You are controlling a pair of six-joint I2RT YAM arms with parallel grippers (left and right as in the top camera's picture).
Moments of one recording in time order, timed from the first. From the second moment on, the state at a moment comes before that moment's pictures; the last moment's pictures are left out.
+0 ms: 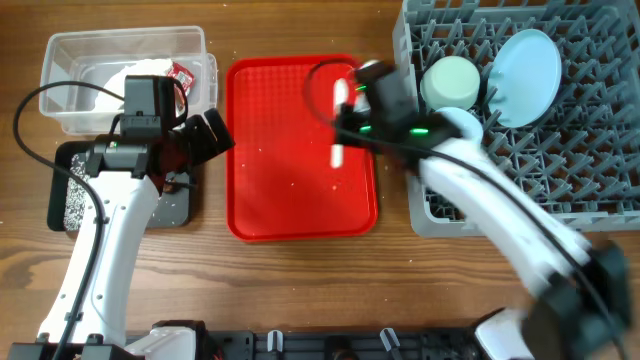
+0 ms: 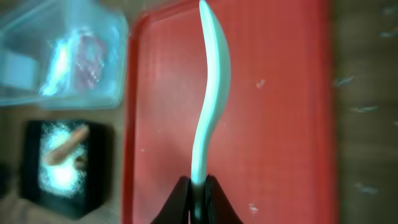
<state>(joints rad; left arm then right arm) -0.04 1.38 1.16 -0.86 0.08 -0.51 0.48 1.56 1.28 -0.56 -0.16 0.61</state>
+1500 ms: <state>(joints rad) -0.04 1.38 1.16 -0.86 0.08 -0.51 -0.16 0.98 1.28 -0.88 -0.14 0.36</state>
